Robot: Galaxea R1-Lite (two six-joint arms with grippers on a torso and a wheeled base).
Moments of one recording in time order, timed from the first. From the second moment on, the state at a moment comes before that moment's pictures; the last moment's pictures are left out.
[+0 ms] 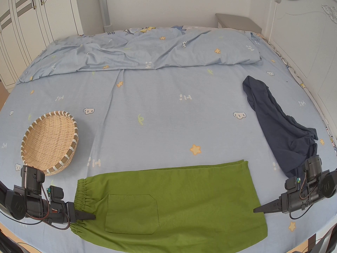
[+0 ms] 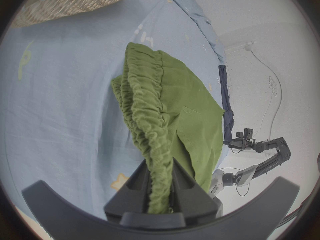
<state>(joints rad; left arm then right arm) 0.08 1.65 -0.24 -0.37 -0.69 -0.22 -0.02 1.77 -0.34 -0.25 0.86 0.07</state>
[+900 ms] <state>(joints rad) 0.33 1.39 -0.57 0.19 -0.59 -0.13 0.10 1.52 -0.60 -0.21 0.68 0.28</state>
